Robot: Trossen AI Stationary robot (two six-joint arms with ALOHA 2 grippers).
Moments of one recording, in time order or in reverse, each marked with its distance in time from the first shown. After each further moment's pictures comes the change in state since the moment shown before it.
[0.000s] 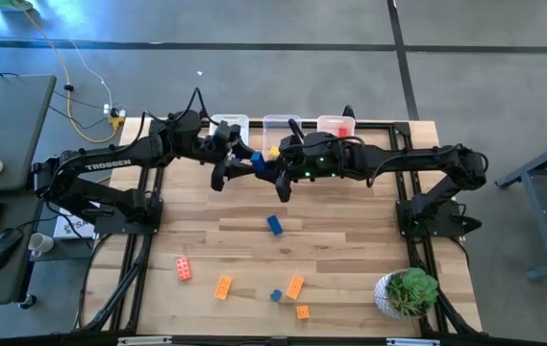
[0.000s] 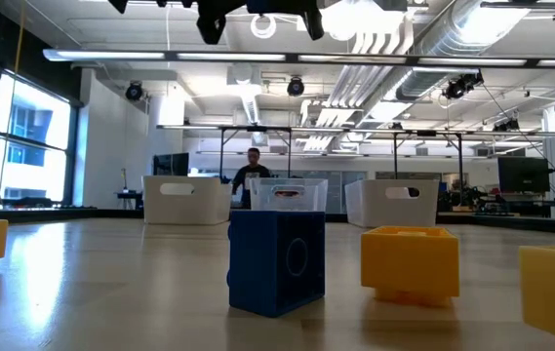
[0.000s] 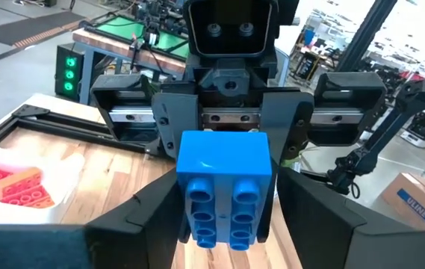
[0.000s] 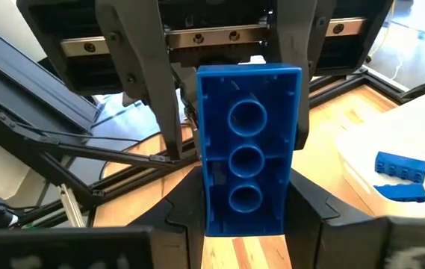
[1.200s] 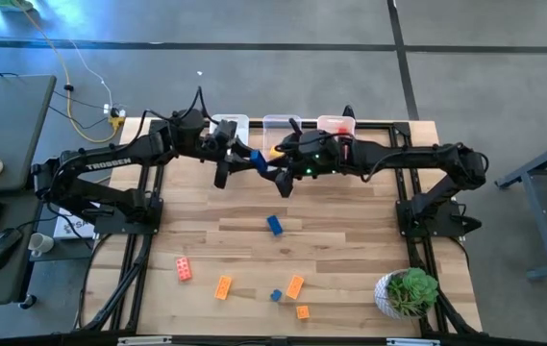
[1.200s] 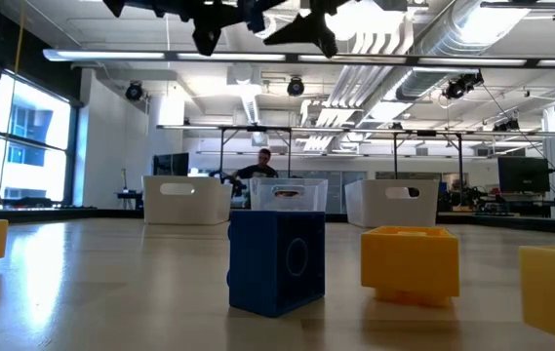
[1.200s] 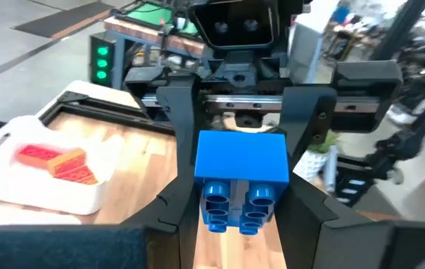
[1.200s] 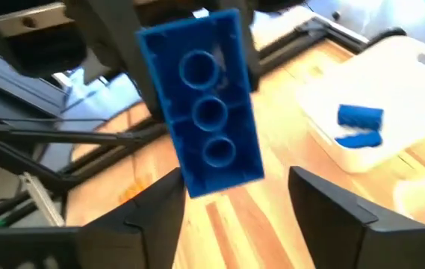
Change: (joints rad) left arm 0.039 0.000 0.001 -0.096 -0.057 0.094; right arm -0.040 0.000 0.000 -0.149 0.018 0.056
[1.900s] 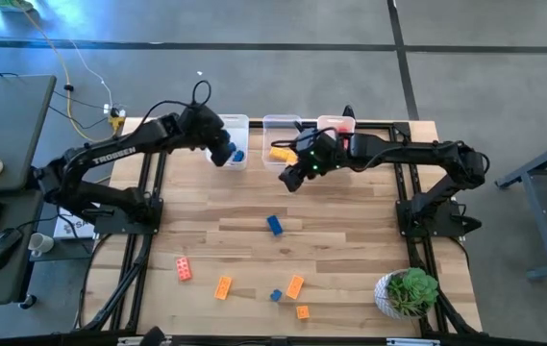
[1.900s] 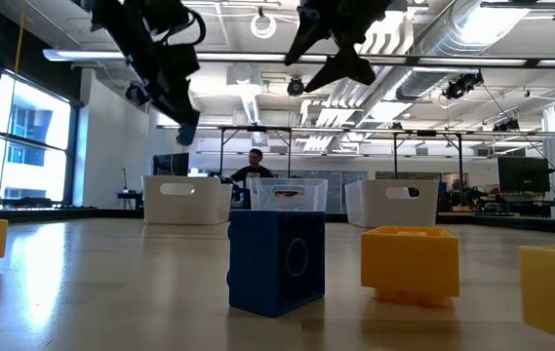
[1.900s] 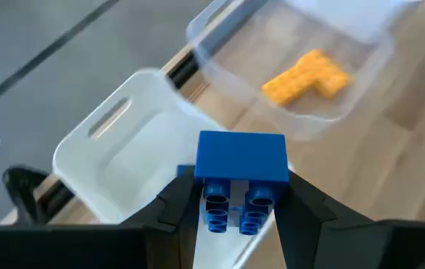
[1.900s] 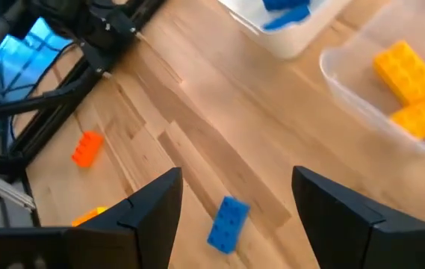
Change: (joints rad) left arm 0.228 0.051 -0.001 -0.545 -0.554 0.125; right arm -0.057 0.000 0.000 -0.331 -0.048 0.213
